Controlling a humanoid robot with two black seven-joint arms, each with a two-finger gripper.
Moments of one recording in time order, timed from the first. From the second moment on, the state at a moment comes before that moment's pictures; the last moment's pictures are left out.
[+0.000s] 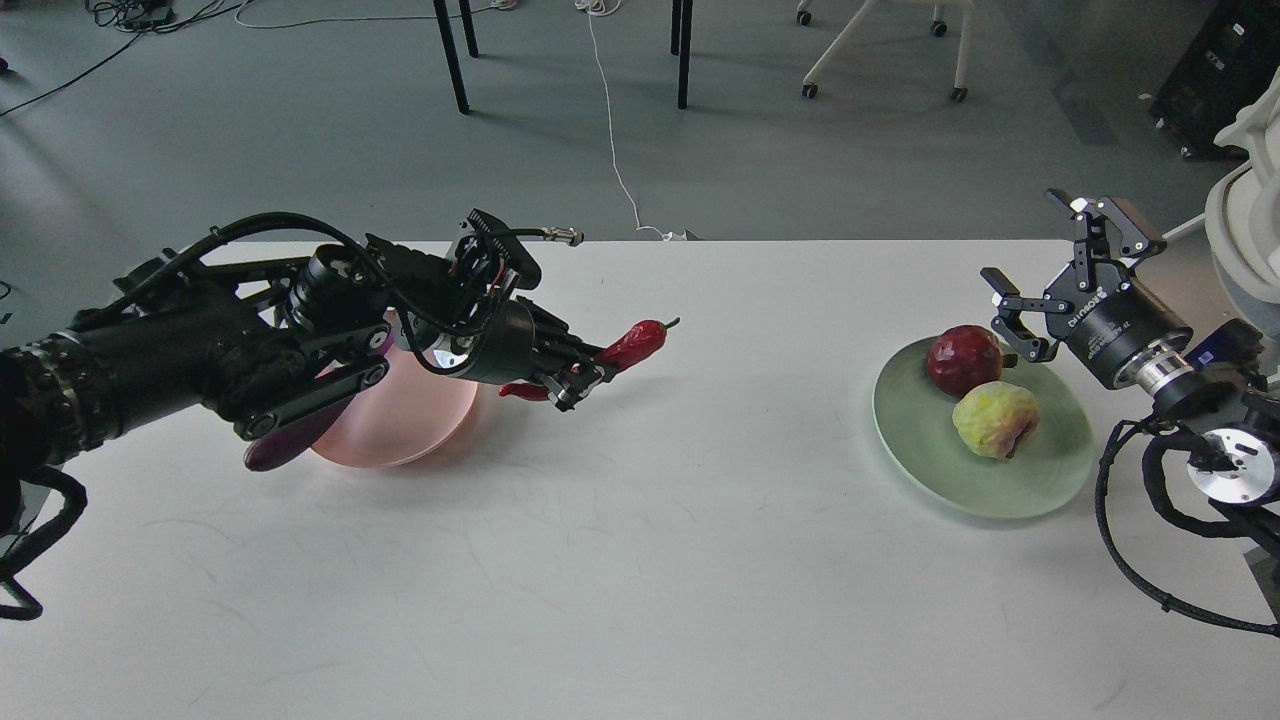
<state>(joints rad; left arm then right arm) -1.21 0.36 0.02 -0.90 1.69 -0.30 -0.49 0.71 -0.64 0.29 0.80 0.11 0.49 0.49</state>
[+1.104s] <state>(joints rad) -1.09 0.58 -0.32 -0.87 1.33 -0.32 -0.49 0.75 -0.63 0.29 0.79 0.11 0.49 0.49</state>
